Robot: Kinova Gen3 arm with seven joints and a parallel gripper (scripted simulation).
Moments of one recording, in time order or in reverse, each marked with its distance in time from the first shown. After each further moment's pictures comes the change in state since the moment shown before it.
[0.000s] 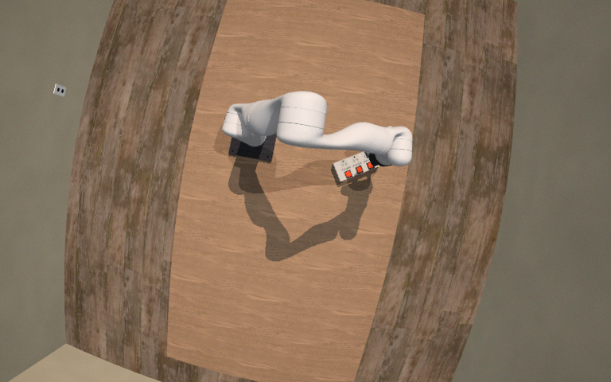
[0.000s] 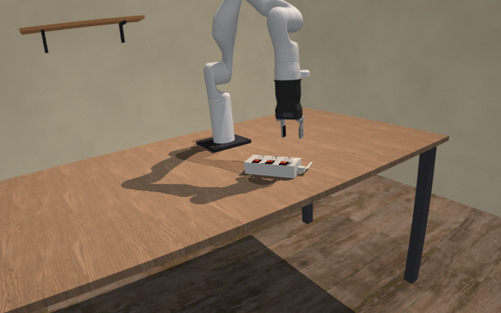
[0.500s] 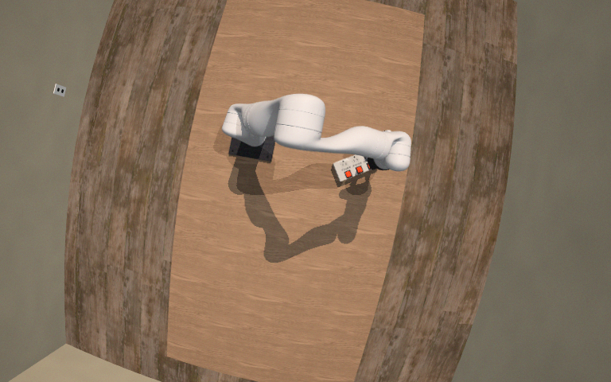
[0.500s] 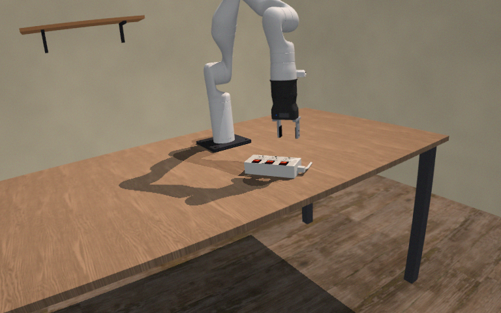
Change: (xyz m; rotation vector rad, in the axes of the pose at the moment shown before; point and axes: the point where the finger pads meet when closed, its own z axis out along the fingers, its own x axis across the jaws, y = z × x) arm -0.009 0.009 -0.001 0.006 0.001 -0.013
